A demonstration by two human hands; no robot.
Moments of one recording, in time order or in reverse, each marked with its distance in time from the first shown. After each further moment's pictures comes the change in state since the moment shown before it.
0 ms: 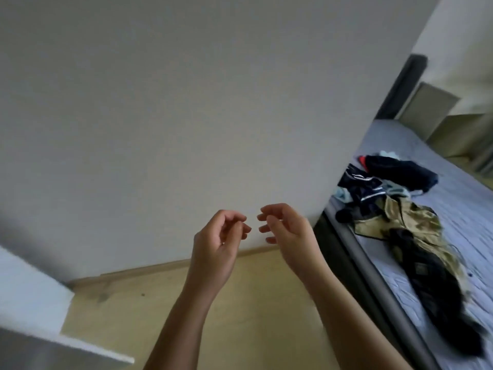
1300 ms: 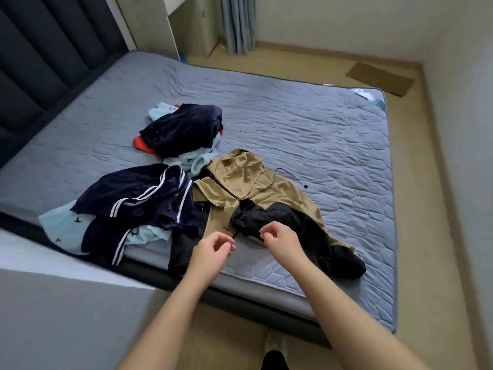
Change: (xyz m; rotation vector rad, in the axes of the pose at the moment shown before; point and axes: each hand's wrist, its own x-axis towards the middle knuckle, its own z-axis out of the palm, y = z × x) left_hand 0.313 -0.125 0.771 0.391 -1.210 -0.218; right_hand 0.256 0.362 -0.597 -0.038 0.793 0.817
